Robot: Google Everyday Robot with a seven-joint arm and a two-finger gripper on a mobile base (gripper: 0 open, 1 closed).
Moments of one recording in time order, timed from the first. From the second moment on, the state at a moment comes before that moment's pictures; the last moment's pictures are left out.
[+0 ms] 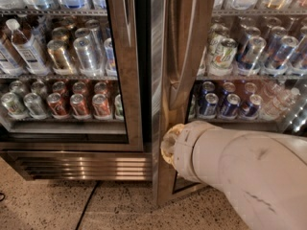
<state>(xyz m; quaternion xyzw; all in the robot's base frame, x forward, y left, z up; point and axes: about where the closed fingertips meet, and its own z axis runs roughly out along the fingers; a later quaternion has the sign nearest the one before) 0.392 -0.033 0.856 -0.58 0.71 -0.07 0.39</state>
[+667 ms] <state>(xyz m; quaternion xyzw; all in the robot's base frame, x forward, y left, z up) 0.384 -0.023 0.807 -0.57 0.73 -0.01 0.37</state>
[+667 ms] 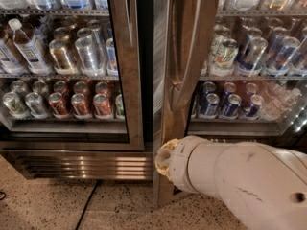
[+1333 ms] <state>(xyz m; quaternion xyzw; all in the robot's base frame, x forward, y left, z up) 0.384 0.007 0.823 -0.58 0.71 0.04 0.41</state>
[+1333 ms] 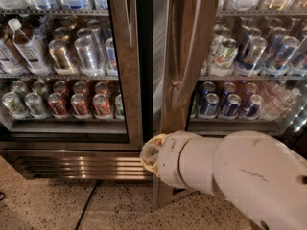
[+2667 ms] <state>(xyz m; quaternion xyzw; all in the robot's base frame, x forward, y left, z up) 0.340 0.068 0.883 -0.64 0.59 0.10 0.48</state>
